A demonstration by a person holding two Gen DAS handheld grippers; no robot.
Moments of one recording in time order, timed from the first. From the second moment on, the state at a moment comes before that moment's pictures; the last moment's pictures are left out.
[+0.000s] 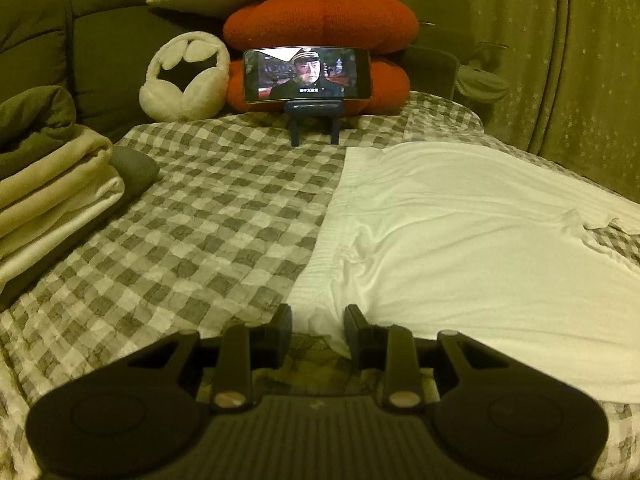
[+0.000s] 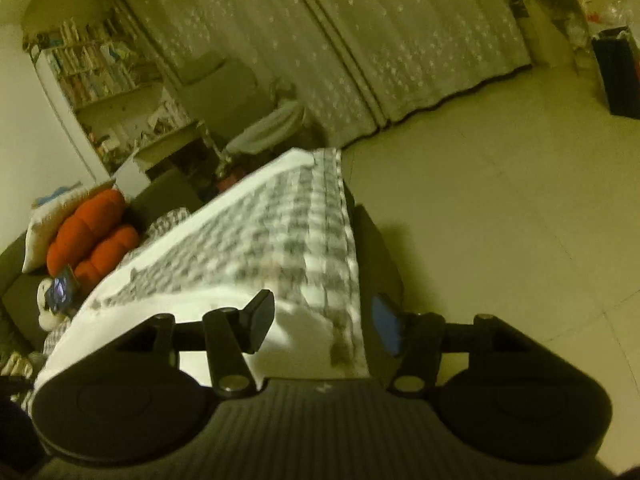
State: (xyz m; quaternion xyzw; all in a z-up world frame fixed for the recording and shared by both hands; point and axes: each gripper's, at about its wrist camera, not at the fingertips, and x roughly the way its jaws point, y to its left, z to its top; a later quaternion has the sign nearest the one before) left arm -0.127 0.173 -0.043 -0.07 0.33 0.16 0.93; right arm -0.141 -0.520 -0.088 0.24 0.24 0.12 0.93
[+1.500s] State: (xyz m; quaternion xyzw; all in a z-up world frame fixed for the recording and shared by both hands) left arm -0.131 0.128 -0.017 -0.08 0.32 0.07 0.94; right arm -0.097 -0.411 -0.032 -0.05 0.26 0.18 0.95
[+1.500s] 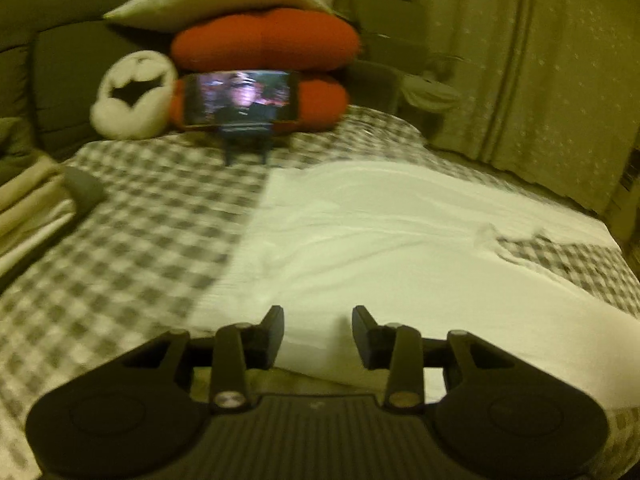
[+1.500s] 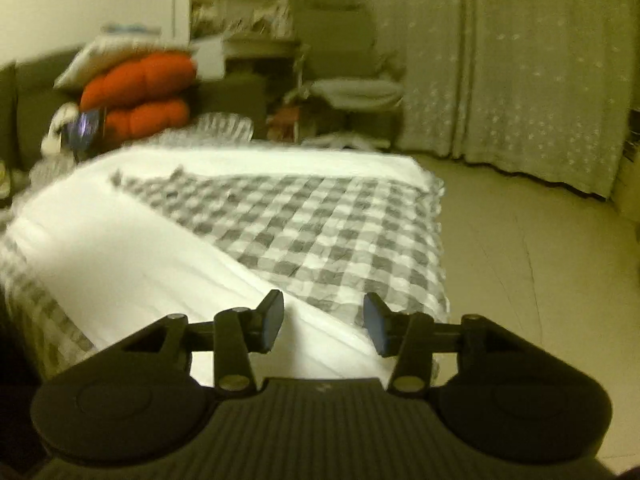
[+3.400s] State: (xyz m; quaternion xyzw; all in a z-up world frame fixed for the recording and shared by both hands) left arm -0.133 0.129 -0.035 -0.06 0.33 0.02 0.94; right arm -0.203 -0.506 -0.105 0.47 0.26 -0.01 0.85
